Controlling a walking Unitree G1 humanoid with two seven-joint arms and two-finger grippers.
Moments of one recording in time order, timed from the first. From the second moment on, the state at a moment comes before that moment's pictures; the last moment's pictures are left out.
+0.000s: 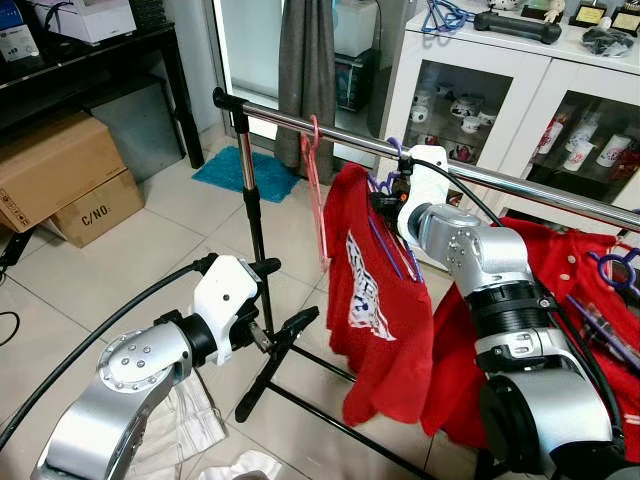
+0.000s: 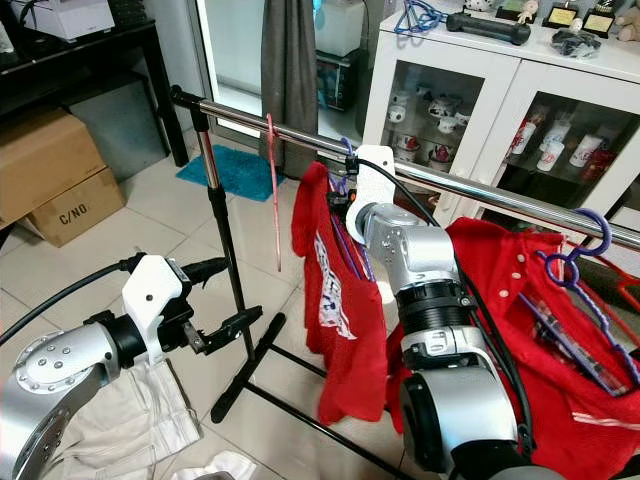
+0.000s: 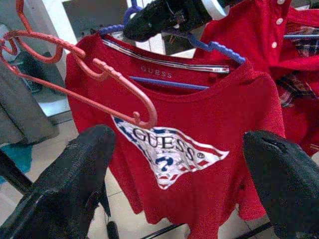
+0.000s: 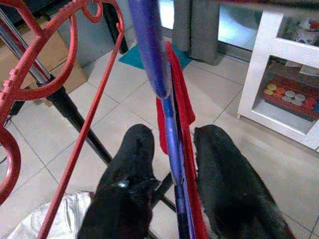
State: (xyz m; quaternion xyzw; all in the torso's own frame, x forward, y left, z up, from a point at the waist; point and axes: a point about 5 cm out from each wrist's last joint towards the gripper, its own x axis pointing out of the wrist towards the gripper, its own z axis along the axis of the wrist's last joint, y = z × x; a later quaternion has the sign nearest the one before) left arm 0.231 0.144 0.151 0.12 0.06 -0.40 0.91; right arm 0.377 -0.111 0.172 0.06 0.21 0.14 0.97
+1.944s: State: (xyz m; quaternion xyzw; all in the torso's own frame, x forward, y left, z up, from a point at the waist) left arm 0.231 0.146 0.150 0.13 0.06 -0.40 0.91; right arm 0.356 -0.101 0.171 0.00 0.19 0.11 0.98
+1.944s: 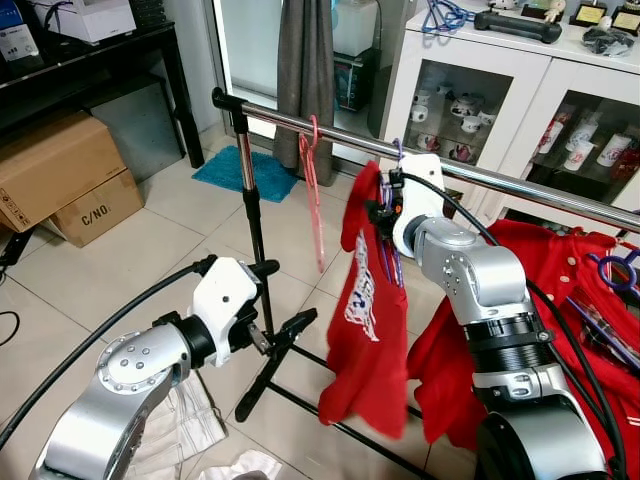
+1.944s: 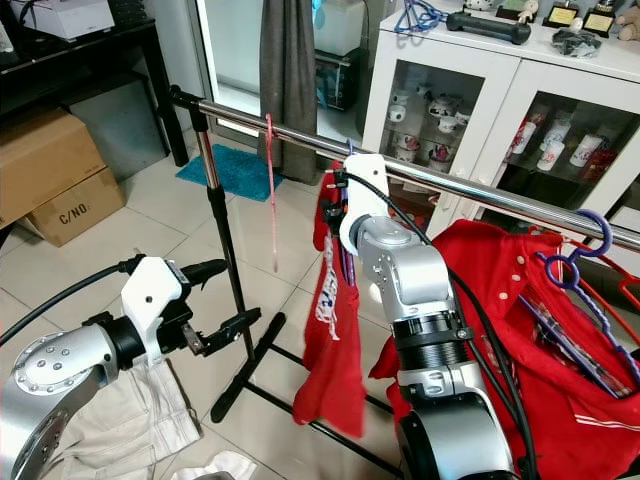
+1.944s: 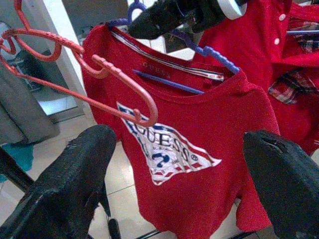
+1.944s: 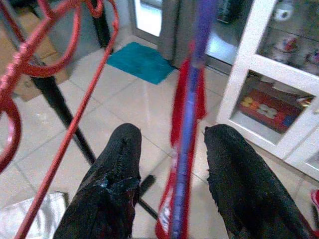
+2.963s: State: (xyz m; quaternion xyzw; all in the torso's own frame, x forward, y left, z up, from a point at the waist) left arm 0.231 0.146 0.151 0.13 0.06 -0.40 0.91; right arm 0.363 -0.099 0.169 0.00 0.17 0.08 0.98
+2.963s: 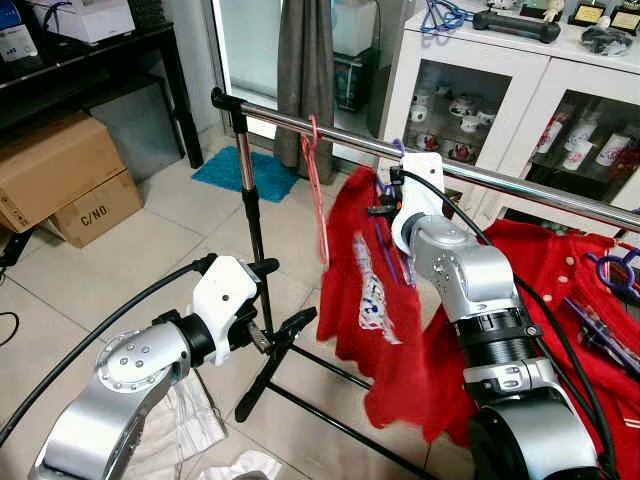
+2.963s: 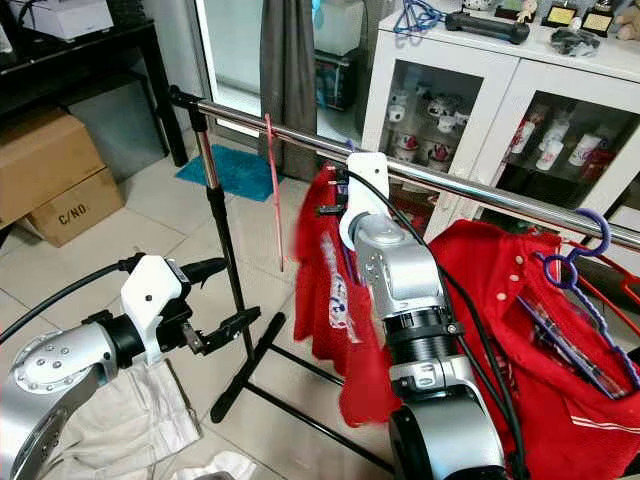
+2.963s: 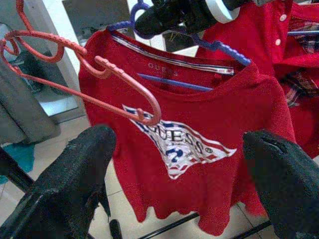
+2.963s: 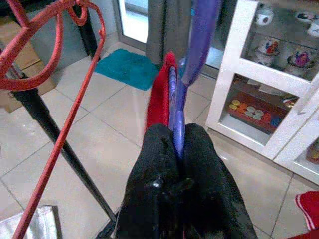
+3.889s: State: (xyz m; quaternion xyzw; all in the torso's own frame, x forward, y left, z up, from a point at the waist) left arm 0.254 0.150 0.157 0.11 0.03 -0.26 0.96; right arm 0.335 -0.133 0.209 -0.02 0.10 0.17 0.98
